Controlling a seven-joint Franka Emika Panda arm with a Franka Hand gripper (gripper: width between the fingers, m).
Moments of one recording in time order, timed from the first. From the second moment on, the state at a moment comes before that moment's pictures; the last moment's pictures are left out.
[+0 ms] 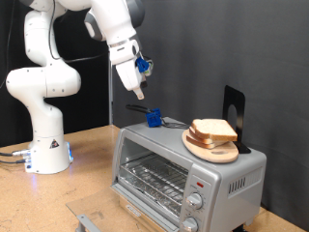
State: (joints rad) arm -0.26 -0.68 0.49 -2.61 0.75 2.12 -0.20
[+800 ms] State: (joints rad) arm -0.26 -0.64 0.62 -2.67 0.81 2.28 -0.20
